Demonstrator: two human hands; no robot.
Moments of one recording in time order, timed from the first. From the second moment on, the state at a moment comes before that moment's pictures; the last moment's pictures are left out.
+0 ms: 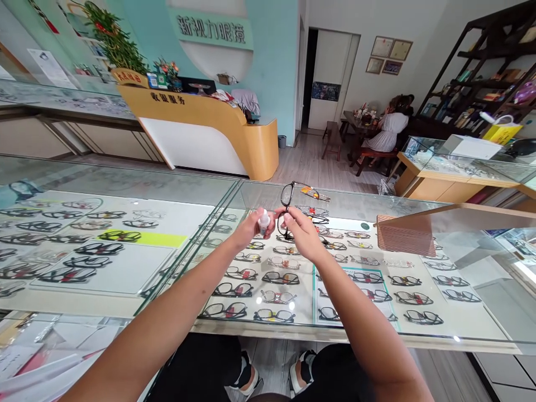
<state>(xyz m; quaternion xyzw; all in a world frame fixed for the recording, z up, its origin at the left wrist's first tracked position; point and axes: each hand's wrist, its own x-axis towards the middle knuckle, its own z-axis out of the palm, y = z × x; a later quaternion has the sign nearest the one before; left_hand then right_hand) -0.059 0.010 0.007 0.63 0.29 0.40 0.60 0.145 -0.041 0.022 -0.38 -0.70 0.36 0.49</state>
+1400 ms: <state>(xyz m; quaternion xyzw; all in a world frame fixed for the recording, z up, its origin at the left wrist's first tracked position) -0.127 0.095 -0.061 0.47 0.65 0.54 0.25 0.145 -0.039 0.020 -0.40 -0.67 0.39 0.50</state>
